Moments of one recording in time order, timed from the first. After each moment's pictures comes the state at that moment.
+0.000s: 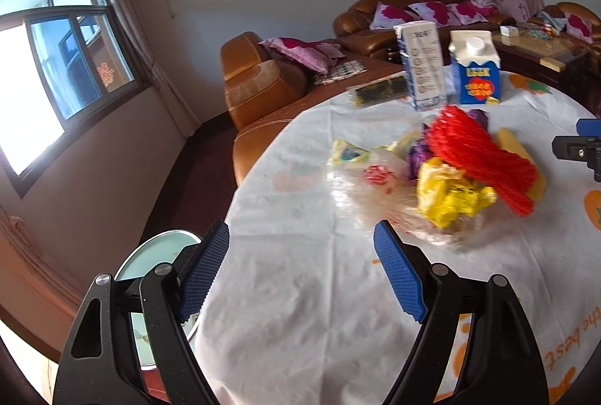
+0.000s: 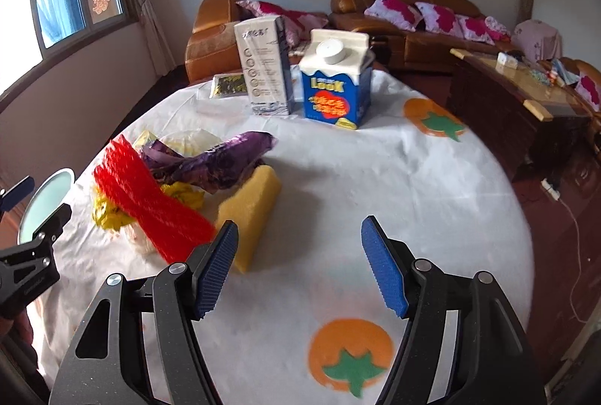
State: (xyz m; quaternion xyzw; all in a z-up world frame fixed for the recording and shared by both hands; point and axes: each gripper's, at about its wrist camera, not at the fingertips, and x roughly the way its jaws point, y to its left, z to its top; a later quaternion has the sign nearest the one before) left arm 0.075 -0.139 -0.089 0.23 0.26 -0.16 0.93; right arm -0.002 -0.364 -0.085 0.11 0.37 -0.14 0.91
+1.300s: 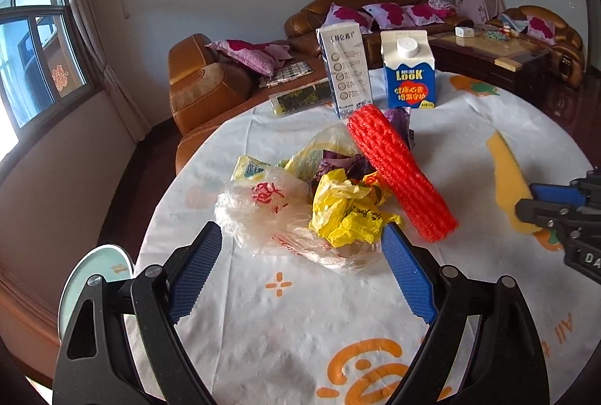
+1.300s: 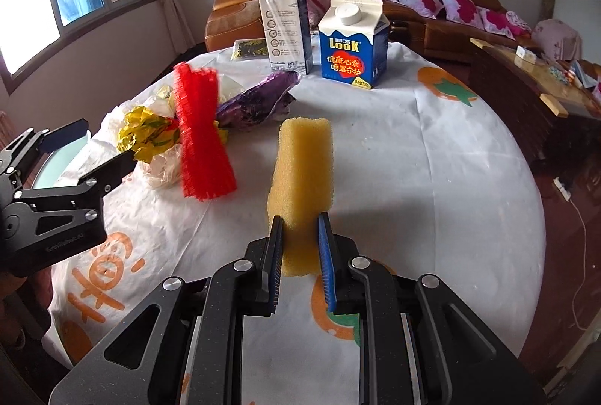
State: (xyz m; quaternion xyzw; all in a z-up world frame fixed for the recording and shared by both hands) left arm 0.056 -0.196 -0.096 0.22 0.27 -0.26 0.90; right arm -0.043 -0.353 -0.105 0.09 0.39 -0.10 0.91
